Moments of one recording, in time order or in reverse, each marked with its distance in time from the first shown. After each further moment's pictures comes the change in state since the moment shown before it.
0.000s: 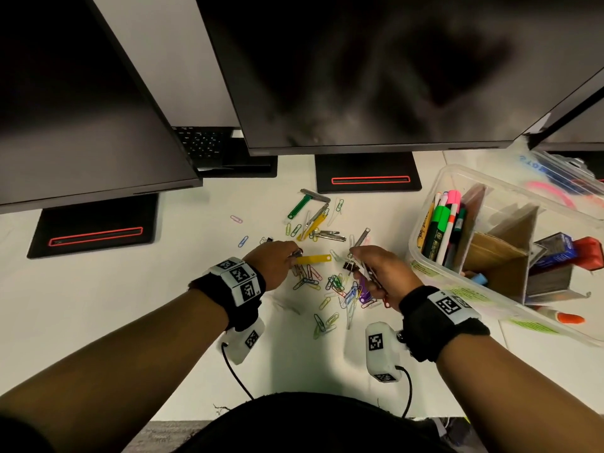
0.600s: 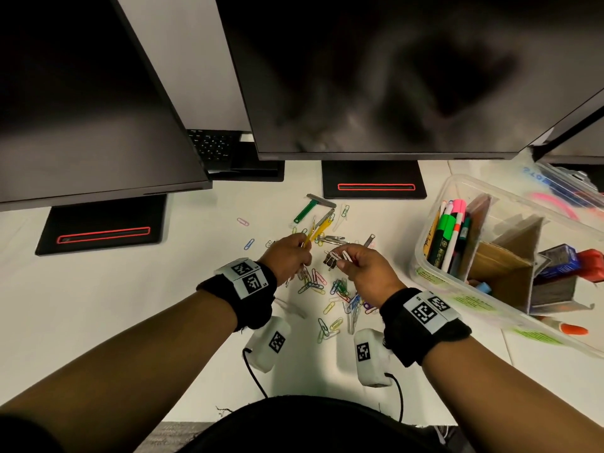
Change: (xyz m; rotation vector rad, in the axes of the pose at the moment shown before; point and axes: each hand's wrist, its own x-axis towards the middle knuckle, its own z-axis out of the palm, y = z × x) left_hand -0.006 0.025 -0.010 -0.771 0.043 -0.181; right_hand -0.005 -0.013 0.037 -0.442 -0.025 -0.380
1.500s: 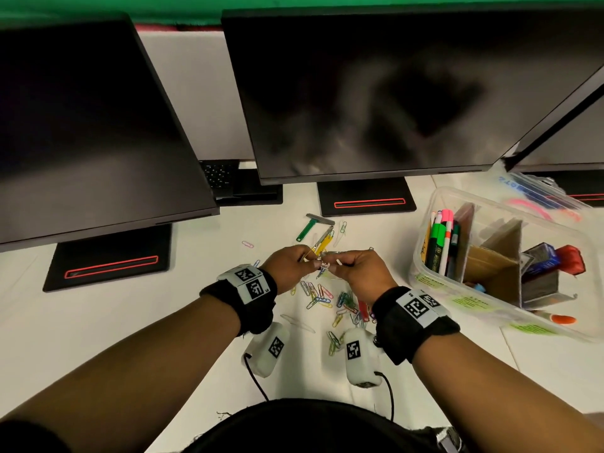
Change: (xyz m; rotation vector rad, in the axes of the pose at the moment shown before) left_hand -0.007 0.007 -0.023 0.377 -0.033 0.165; right_hand 0.000 -0.029 0.014 0.157 0.178 0.028
